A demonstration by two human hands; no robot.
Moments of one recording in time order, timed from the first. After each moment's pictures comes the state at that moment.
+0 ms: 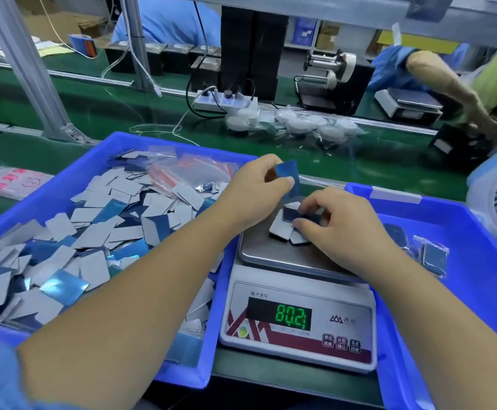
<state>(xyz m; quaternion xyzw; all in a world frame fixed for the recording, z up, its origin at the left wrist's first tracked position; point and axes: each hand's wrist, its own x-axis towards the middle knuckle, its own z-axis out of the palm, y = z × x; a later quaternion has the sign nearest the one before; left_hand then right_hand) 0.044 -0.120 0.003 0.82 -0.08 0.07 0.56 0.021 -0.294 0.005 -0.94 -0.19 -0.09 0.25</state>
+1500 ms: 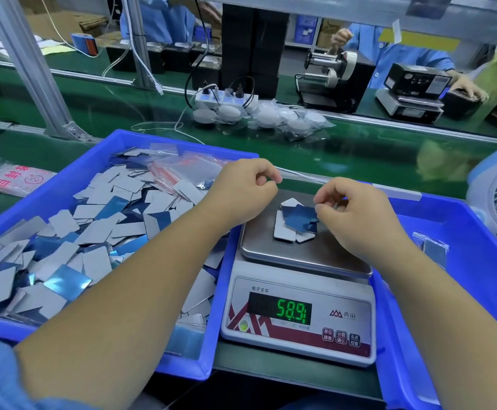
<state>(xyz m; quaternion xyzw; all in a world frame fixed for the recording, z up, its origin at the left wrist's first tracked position) 0.045 -0.101 -0.003 0.88 -0.08 0.10 0.46 0.024 -0.304 0.009 -0.93 -0.13 -0.11 0.33</state>
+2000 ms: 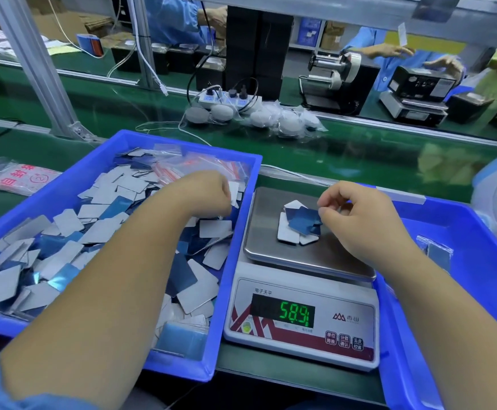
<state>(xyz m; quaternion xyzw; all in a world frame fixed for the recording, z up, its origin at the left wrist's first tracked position) 0.050 -0.046 0.008 0.97 0.02 -0.11 0.21 0.024 -0.306 0.007 -0.92 -0.13 -0.11 0.34</state>
